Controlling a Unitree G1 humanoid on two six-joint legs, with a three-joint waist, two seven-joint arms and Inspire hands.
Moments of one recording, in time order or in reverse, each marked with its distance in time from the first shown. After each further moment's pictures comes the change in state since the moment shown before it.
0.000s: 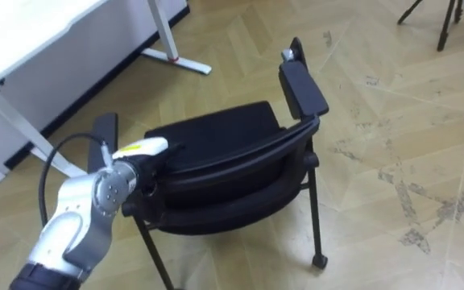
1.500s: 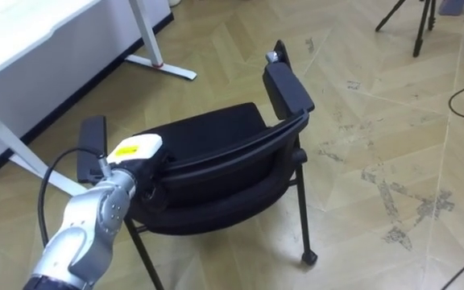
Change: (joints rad) left arm 0.047 -0.021 0.013 0.023 0.036 -0.065 0.232; right arm 0.031 -0.052 -0.112 -0.430 -0.588 0.027 -0.223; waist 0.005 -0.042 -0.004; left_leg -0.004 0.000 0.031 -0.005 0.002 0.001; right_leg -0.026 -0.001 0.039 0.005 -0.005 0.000
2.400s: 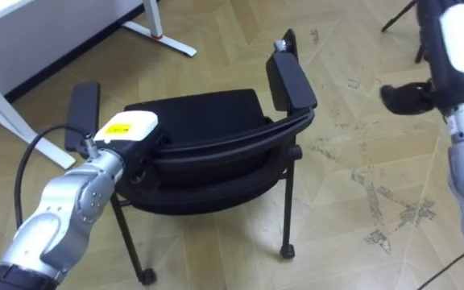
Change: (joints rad) left arm -0.052 0.132 -0.005 -0.049 -0.033 -0.137 0.008; right arm -0.196 -0.236 0.243 -1.129 -0.635 0.023 0.225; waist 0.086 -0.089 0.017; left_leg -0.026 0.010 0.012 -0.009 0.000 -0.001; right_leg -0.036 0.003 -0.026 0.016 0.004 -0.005
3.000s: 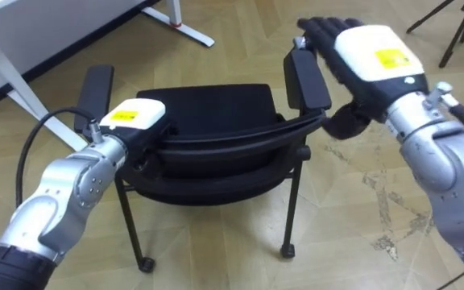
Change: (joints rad) left arm -0.066 0.021 -0.010 0.053 -0.007 -0.067 -0.020; right arm -0.056 -0.037 0.200 -0.047 -0.071 -0.034 0.397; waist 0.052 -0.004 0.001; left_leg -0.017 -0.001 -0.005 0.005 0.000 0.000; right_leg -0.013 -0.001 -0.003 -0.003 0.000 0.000
